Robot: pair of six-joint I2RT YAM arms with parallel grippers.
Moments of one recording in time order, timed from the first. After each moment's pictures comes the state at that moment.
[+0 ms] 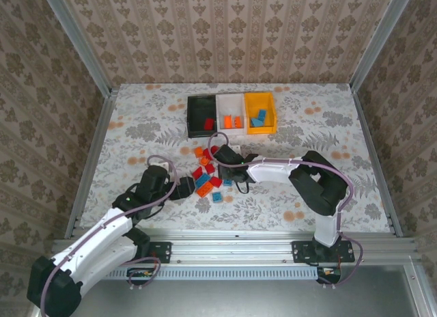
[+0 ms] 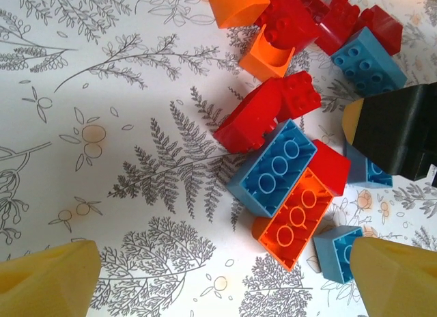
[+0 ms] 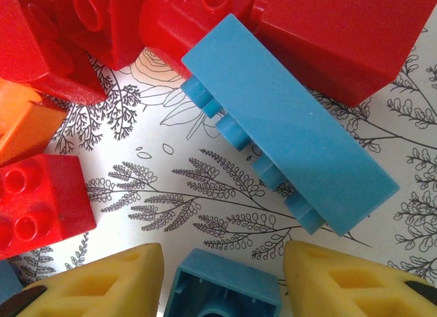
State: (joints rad) left arm -0.60 0.75 0.40 -0.43 0.02 -0.64; right arm 0.83 1.89 1.11 -0.29 0.27 0.71
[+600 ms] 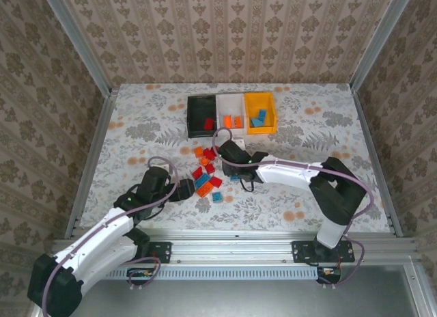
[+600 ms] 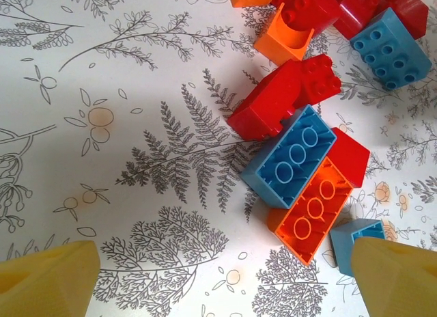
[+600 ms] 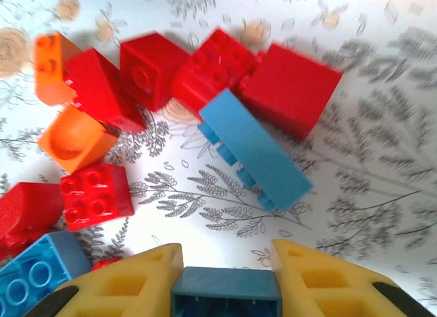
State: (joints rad) left arm -0.59 0.78 0.38 -0.42 0.04 -0.64; right arm 0.82 1.71 1.10 -0.35 0.33 0.65
